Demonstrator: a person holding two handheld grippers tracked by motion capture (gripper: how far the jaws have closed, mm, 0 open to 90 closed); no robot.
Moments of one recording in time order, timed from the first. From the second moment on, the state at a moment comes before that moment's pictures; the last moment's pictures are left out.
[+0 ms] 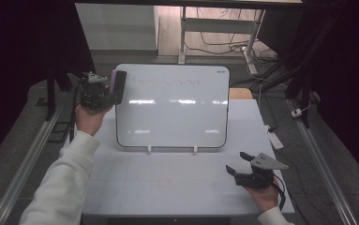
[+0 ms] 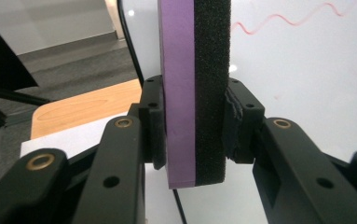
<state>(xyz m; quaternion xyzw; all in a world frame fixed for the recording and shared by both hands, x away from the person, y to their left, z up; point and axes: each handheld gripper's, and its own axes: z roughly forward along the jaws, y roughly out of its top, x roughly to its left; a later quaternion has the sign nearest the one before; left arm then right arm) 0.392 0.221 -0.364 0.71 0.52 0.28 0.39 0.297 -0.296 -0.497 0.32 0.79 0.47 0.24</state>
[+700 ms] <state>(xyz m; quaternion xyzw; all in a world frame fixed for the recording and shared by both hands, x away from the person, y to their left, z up) 0.324 0.155 -0.418 0.76 0.44 0.27 0.39 0.292 -0.262 -0.477 0.30 0.79 0.50 0.21</state>
